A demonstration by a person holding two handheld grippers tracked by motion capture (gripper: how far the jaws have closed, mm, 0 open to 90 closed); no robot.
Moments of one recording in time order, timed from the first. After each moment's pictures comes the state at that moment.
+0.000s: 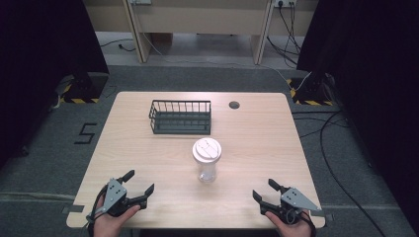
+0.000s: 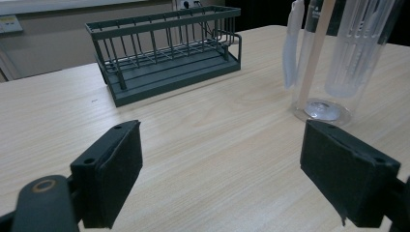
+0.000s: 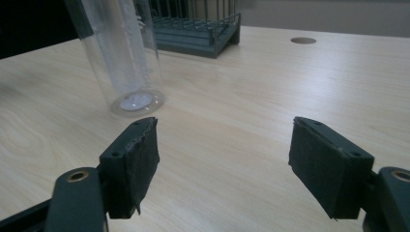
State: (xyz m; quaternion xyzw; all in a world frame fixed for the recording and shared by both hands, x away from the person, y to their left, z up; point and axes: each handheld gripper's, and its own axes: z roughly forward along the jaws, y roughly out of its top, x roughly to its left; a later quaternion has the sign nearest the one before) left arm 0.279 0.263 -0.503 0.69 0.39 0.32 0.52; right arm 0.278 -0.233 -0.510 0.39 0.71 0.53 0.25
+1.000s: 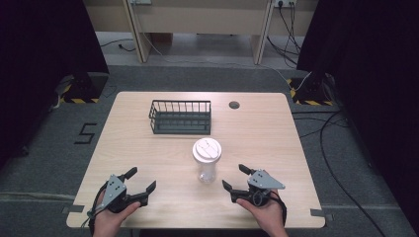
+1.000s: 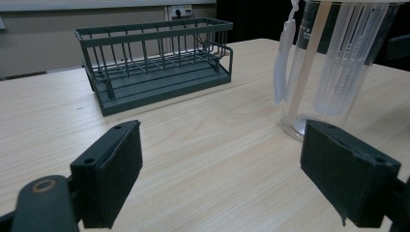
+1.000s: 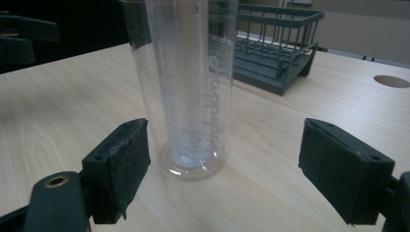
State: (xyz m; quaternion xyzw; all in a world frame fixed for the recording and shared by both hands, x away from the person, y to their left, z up) left arm 0.284 0.262 -0.500 0.68 0.38 0.30 0.55; right arm 0.322 -0.151 -0.489 0.31 0.75 0.54 0.22
